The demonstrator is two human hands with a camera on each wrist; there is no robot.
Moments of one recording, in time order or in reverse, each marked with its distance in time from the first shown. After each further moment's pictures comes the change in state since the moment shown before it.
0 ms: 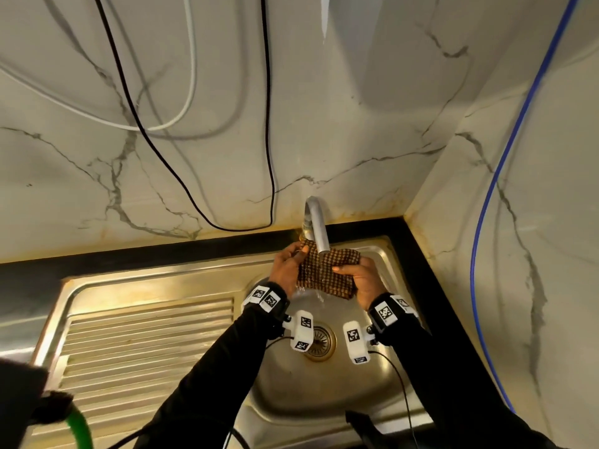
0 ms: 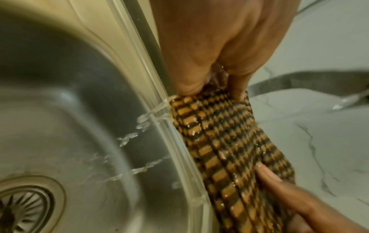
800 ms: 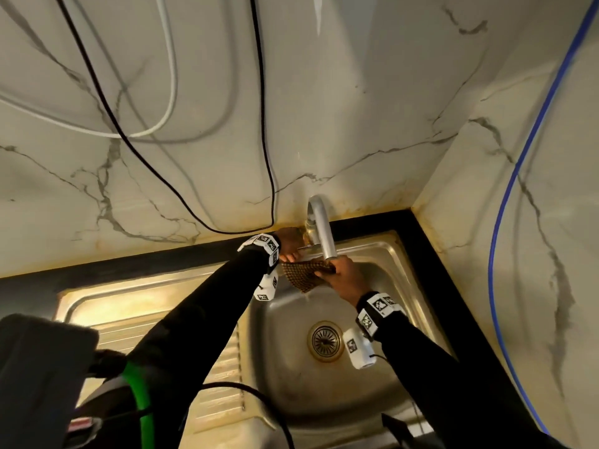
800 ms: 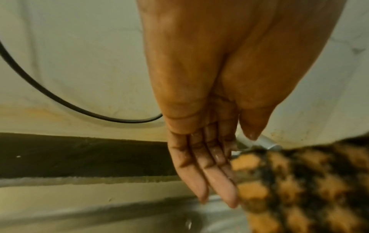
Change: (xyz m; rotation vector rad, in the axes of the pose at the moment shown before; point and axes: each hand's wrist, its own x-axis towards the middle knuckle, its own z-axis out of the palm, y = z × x) left_hand 0.105 0.064 -0.012 1.169 -0.273 -0.296; right_hand 0.024 0.012 0.034 -0.687 -0.159 -0.196
